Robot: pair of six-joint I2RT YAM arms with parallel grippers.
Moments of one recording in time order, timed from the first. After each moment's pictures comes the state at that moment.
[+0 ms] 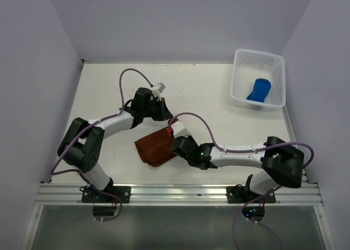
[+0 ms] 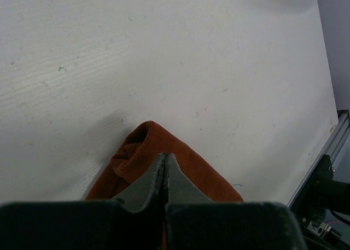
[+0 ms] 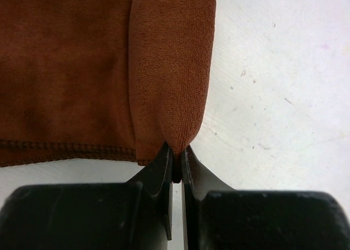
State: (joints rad) left arm -0.47 1.66 0.93 0.09 0.42 -0.49; right arm 1.17 1.50 0.76 -0.15 0.66 0.31
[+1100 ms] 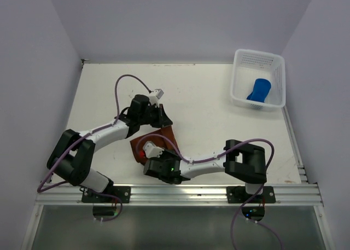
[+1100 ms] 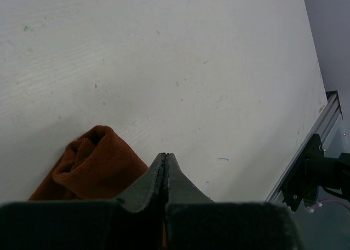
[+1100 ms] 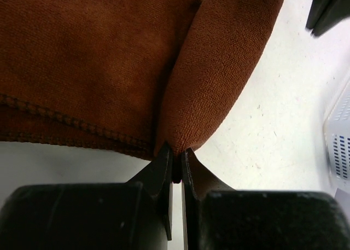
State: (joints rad) left arm -0.50 1.50 0.79 0.12 0.42 -0.51; right arm 1.43 1.86 1.07 -0.31 0.93 0.15
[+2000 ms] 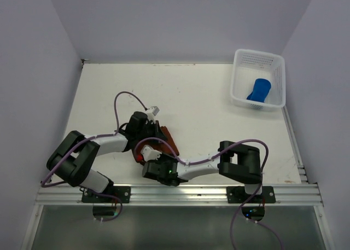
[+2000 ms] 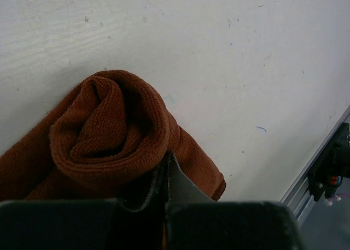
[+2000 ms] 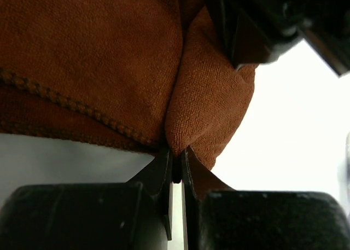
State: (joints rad) left arm -0.53 1.49 0.53 0.27 0.37 -0.58; right arm 1.44 1.94 1.11 -0.30 0.86 0.15
